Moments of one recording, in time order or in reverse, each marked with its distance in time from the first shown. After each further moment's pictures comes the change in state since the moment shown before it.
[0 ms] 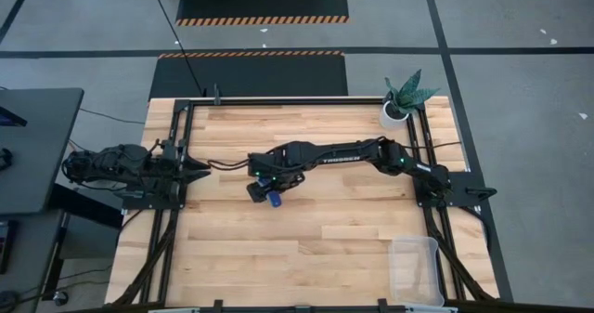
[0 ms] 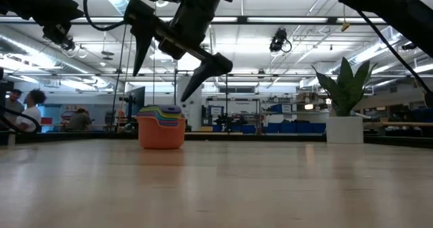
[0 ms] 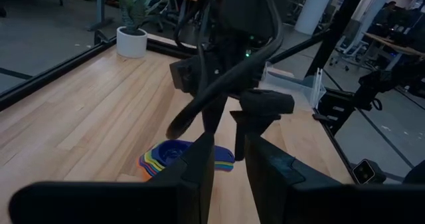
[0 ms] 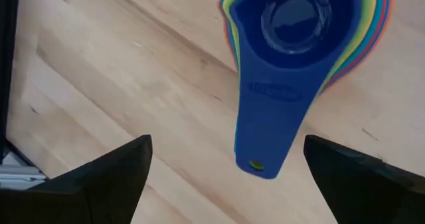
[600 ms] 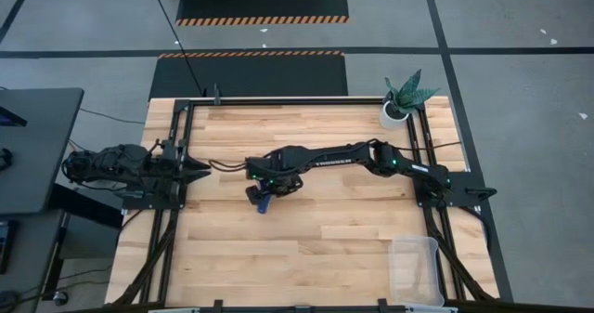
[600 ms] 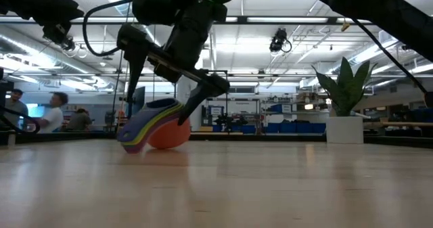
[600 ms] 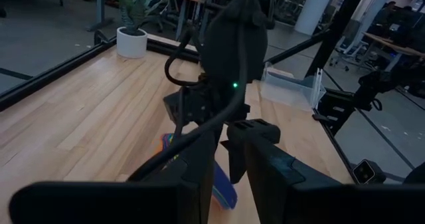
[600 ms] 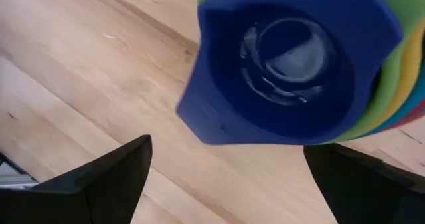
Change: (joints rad) left arm 0.000 0.000 0.000 0.001 0.000 0.000; right arm -0.013 0.080 -0.001 0.038 -0.090 0.054
